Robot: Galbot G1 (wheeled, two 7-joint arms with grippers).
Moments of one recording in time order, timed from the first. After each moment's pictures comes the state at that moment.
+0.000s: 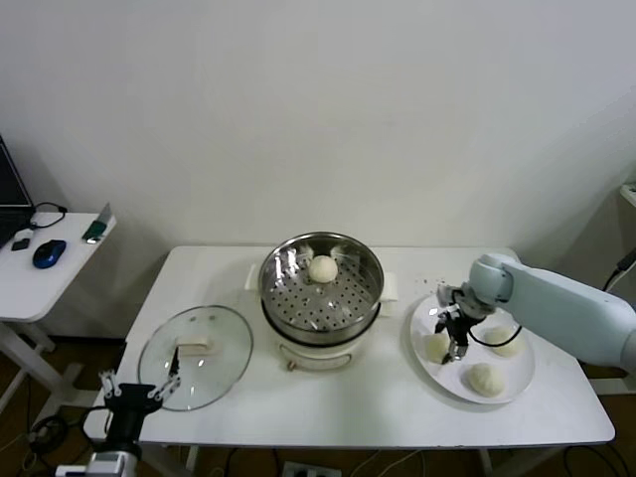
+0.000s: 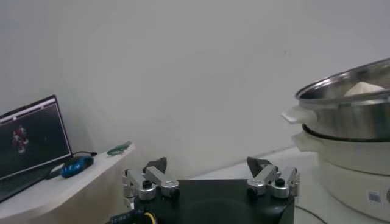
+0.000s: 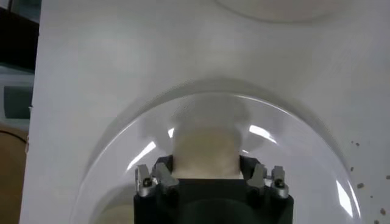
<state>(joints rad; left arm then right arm) 1.73 -1.38 -0.73 -2.05 0.06 -0.09 -0.06 0.14 0.78 -1.15 1.13 0.19 -0.27 -1.04</state>
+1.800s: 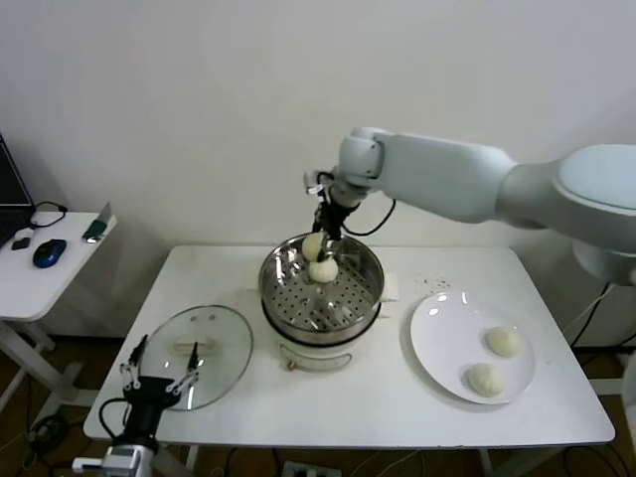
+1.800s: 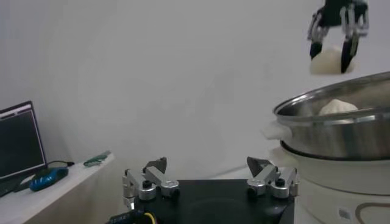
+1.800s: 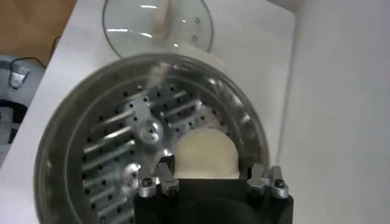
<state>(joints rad) 1.70 -1.38 -0.69 -2.06 0.07 -0.09 -0.03 0.66 1.41 -1.53 0.97 0.75 -0.33 -0.96</state>
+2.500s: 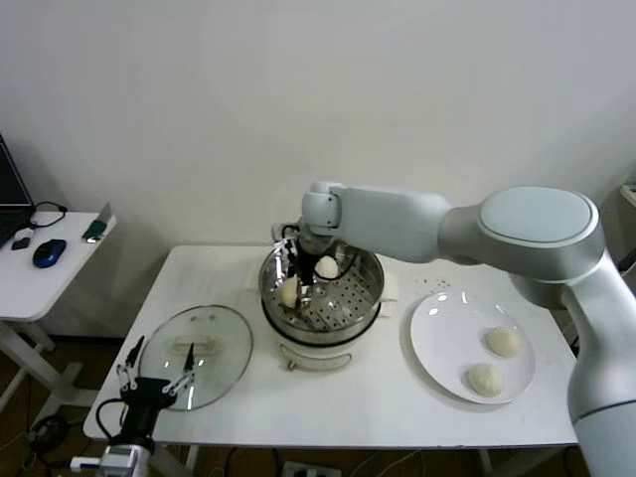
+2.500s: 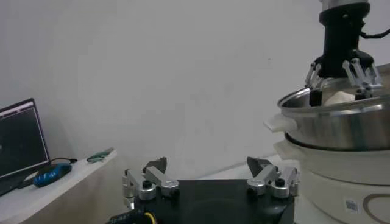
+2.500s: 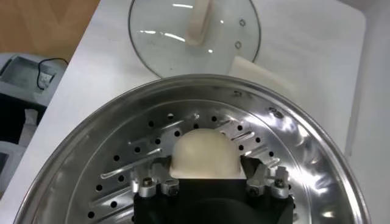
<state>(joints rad) 1.70 -1.37 -0.69 -2.04 0.06 -0.10 -0.03 0.55 1.48 -1.53 0.94 0.73 -0.34 -0.94</state>
